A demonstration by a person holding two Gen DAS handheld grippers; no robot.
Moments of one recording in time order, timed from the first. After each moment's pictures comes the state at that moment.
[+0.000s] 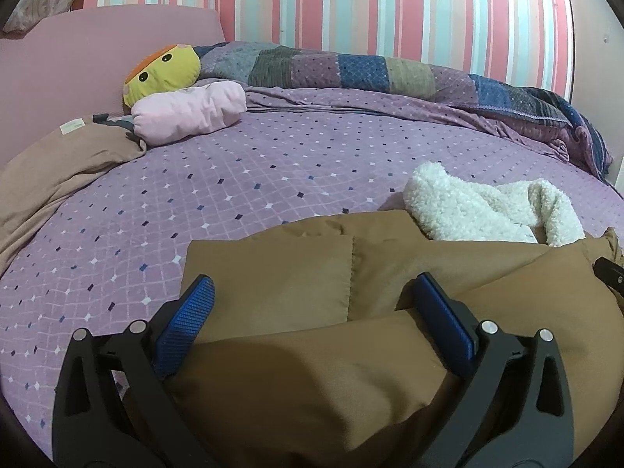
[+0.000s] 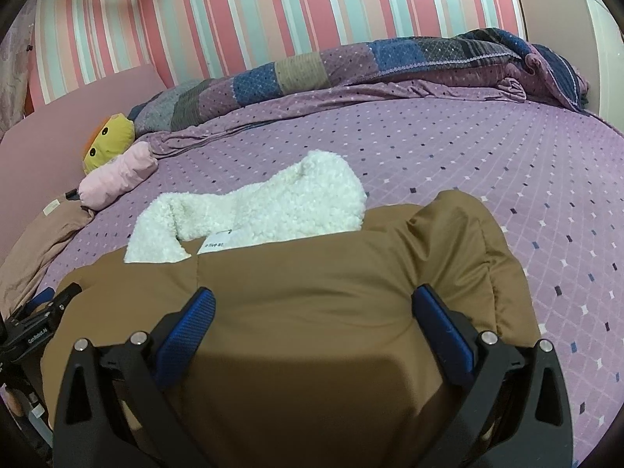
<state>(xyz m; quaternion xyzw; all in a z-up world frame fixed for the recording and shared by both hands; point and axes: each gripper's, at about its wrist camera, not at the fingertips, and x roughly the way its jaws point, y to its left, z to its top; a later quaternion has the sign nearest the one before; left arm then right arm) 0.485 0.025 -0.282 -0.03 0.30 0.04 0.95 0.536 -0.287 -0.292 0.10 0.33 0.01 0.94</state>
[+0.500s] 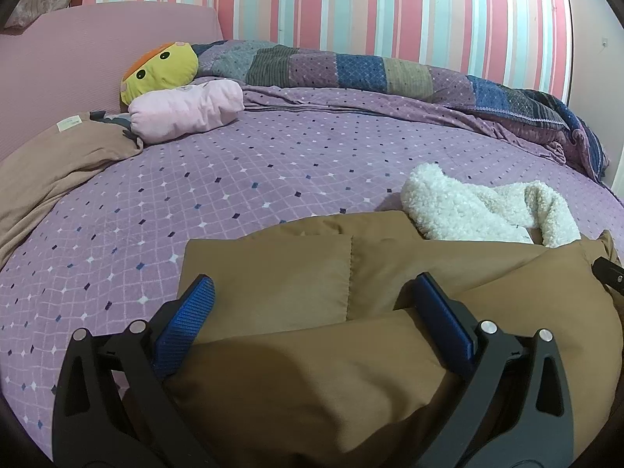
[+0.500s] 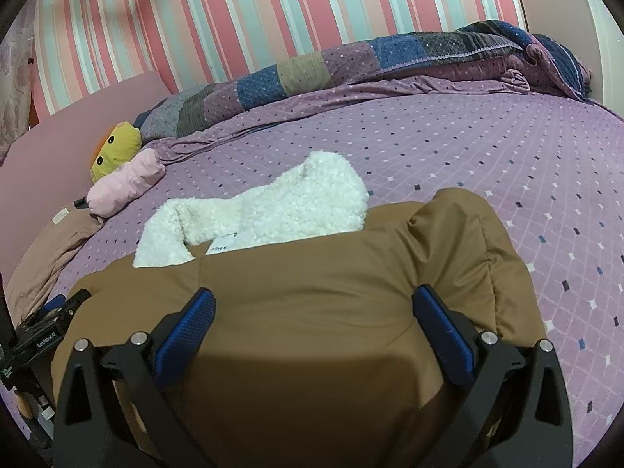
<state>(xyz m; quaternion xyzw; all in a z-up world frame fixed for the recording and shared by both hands) 0.486 0.026 -0.280 -0.03 0.30 0.03 0.95 0.534 -0.294 -0.292 0.12 0.32 0.02 0.94</state>
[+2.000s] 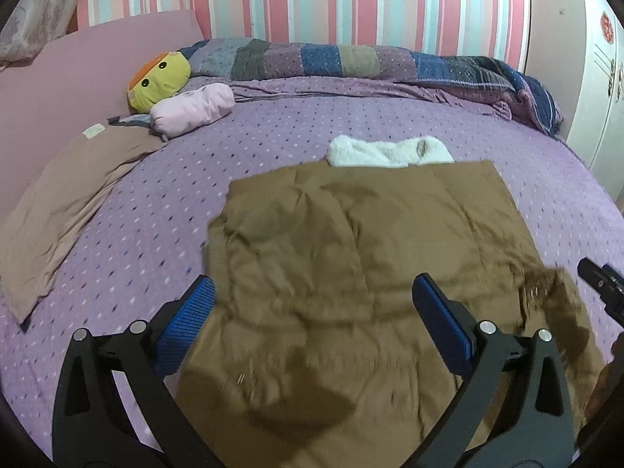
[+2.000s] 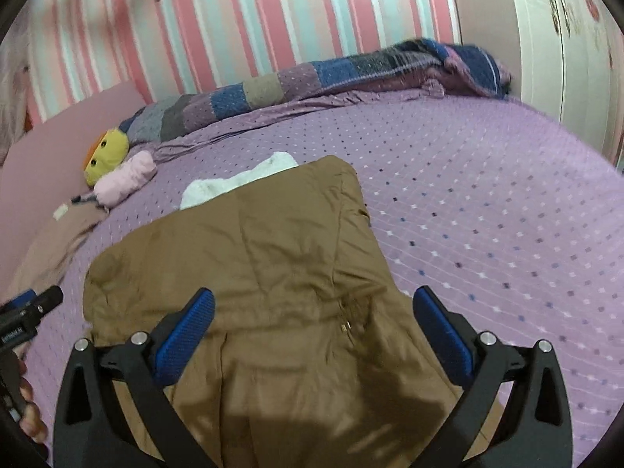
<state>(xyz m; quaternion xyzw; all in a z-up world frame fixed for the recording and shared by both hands) 0.251 -0.007 -0.157 0.01 0.37 -0.01 0.93 0.282 -0.296 -0.183 0.10 0.33 -0.07 0.93</state>
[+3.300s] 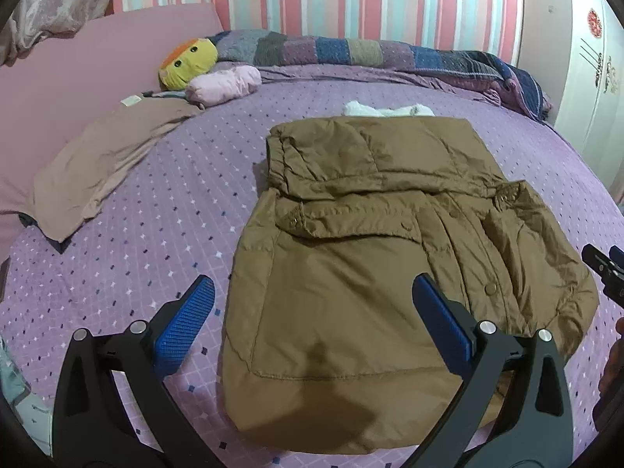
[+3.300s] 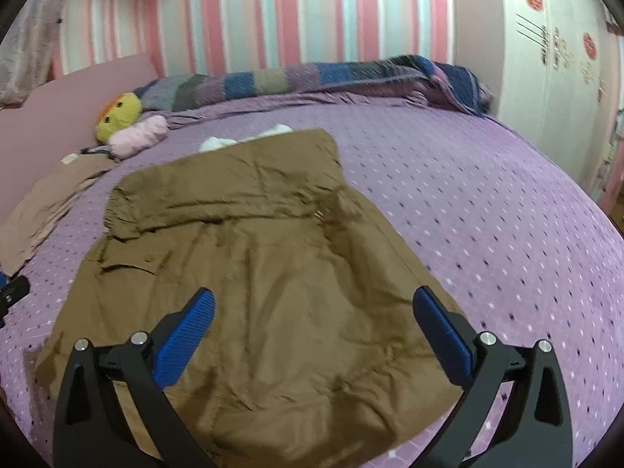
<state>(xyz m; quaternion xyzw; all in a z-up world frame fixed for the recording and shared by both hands) 0.069 0.041 -0.167 0.00 0.38 0.00 0.93 0.114 -0.259 -0.177 0.04 0.34 -0.09 0.93</state>
